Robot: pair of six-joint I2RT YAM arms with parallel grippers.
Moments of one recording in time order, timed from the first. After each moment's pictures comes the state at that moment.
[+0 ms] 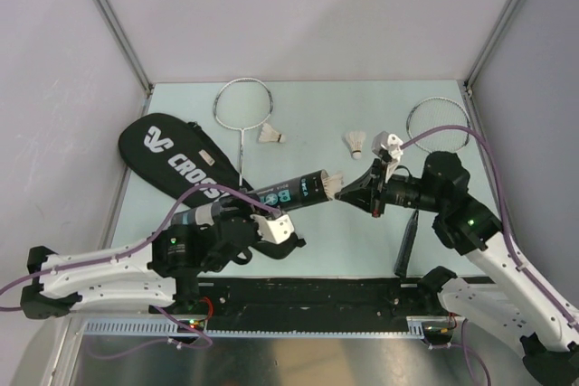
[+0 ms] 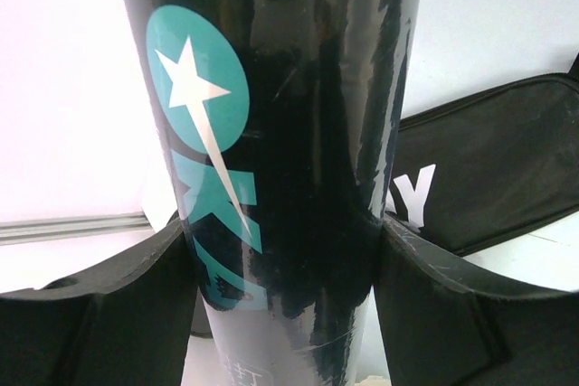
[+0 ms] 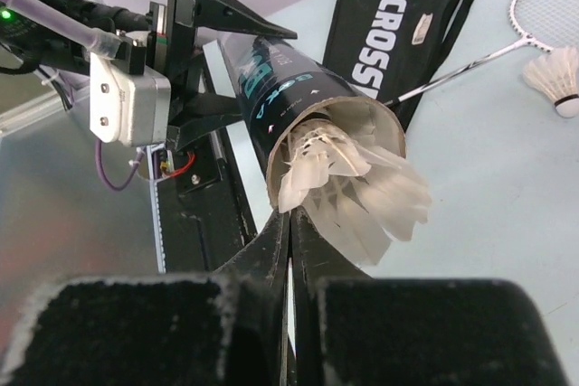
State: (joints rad) left arm -1.35 0.77 0.76 -0.61 -0.75 0.46; right arm 0.61 0.76 0.89 -0.27 -0.66 0.15
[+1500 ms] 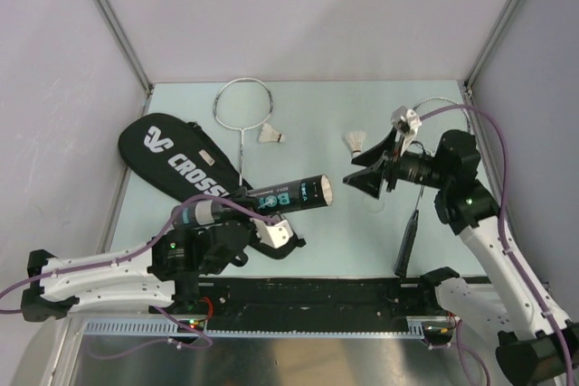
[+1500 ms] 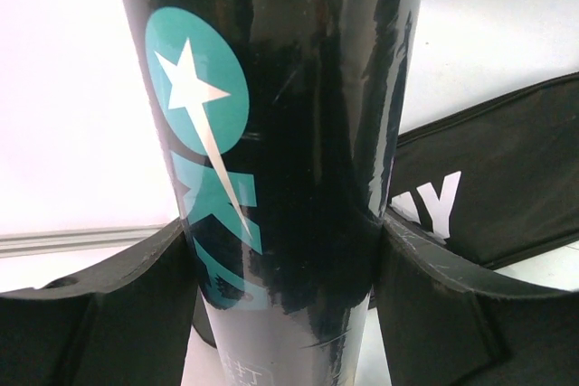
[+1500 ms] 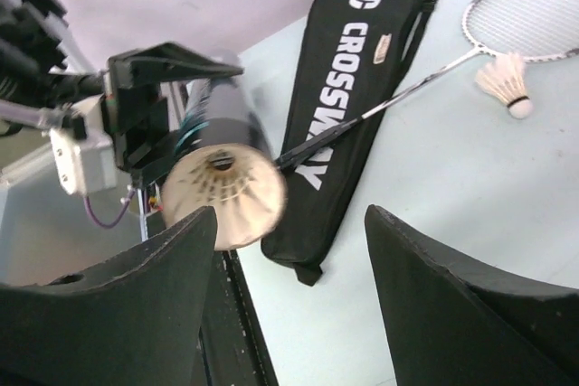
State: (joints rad) left arm -1.34 0.72 0.67 -0.49 -0.77 0.59; right arm 0.37 0.85 0.91 -0.18 -0.86 0.20
